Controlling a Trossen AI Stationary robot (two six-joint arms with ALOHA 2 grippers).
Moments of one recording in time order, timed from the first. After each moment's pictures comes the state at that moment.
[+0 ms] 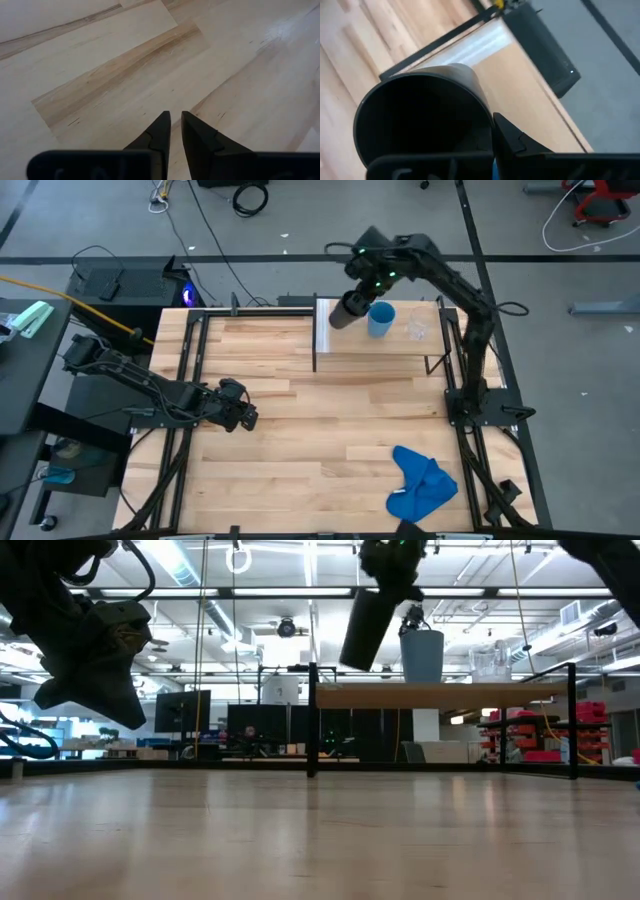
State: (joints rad) left arm -0.37 1.01 0.45 -0.46 -0.49 -1.27; right arm -0.55 1.91 2.35 -1.52 -0.02 0.05
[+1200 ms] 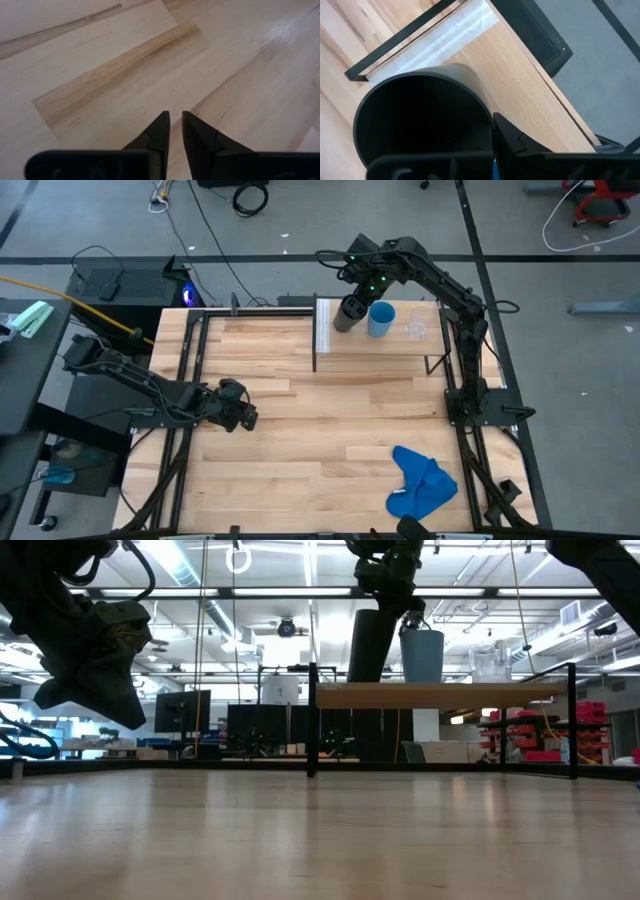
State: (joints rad) left arm -0.37 1.01 0.45 -0.46 -0.49 -1.27; right arm -0.54 1.97 2.35 -1.57 0.04 0.12
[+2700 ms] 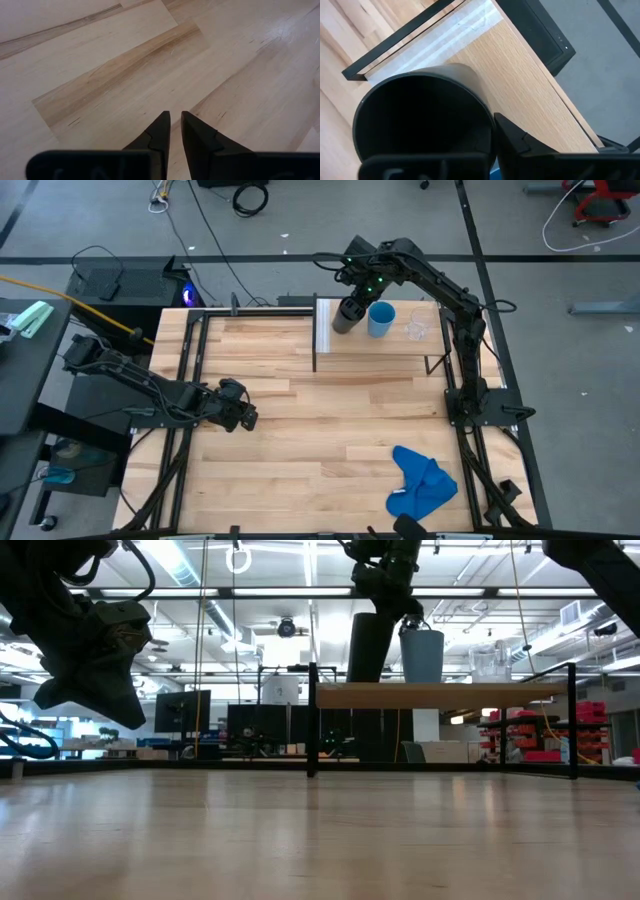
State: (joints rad) left arm -0.37 1.01 0.45 -0.46 -0.49 -1.27; right arm -0.54 1.99 2.35 -1.57 0.04 0.12
